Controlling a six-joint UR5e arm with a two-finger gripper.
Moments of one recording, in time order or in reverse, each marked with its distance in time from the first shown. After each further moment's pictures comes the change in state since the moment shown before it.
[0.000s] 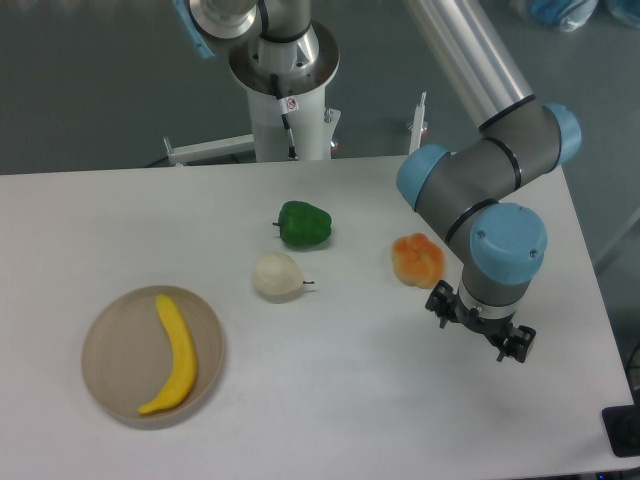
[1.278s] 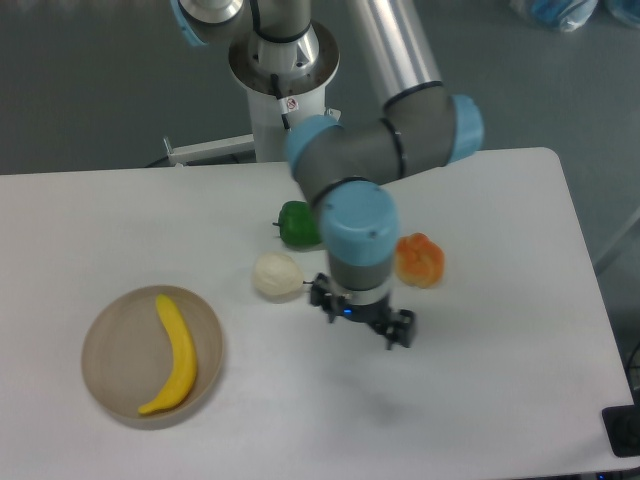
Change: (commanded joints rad) arm -0.308 0.158 -0.147 -0.003 -0.031 -0.494
